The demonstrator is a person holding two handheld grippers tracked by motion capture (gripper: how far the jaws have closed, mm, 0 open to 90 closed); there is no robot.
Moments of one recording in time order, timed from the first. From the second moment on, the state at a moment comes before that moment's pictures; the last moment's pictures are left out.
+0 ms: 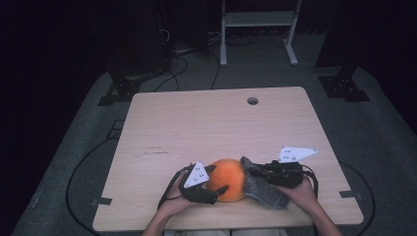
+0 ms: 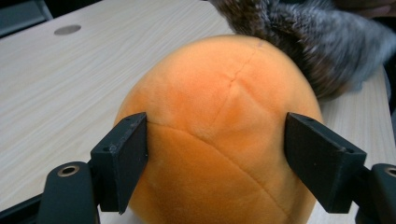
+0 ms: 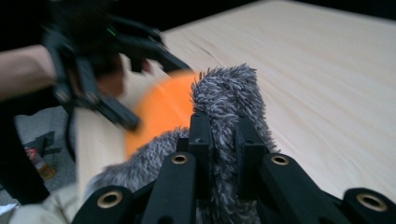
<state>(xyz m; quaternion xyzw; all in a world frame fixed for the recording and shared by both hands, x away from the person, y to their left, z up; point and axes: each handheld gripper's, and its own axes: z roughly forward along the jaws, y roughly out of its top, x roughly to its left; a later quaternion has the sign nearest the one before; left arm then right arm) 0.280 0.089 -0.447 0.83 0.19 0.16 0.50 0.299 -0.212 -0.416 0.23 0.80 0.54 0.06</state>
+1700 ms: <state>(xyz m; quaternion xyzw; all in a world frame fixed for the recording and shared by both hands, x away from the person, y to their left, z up) 0.260 0.056 -0.441 0.81 0.17 0.27 0.49 0.282 -0.169 -0.399 0.17 0.83 0.52 0.11</state>
